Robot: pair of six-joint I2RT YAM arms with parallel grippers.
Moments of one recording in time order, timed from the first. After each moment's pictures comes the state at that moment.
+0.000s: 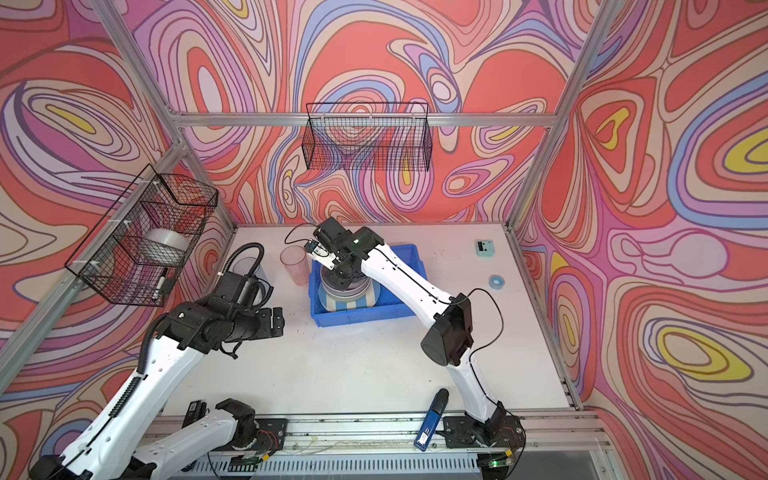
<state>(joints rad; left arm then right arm) -0.37 0.98 1.12 -1.24 -0.15 -0.48 0.83 2.18 2.35 -1.25 0.06 -0.26</state>
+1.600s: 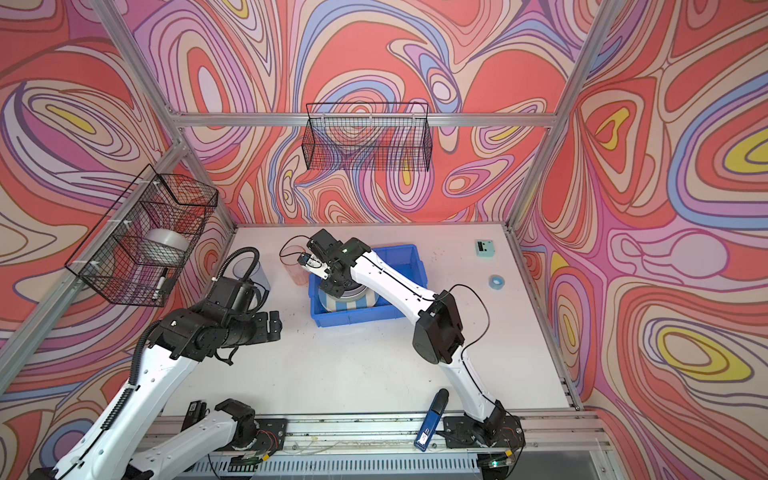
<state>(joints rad) -0.37 0.93 1.10 -1.26 -0.14 -0.51 0.84 2.25 2.29 -1.13 0.06 -0.33</state>
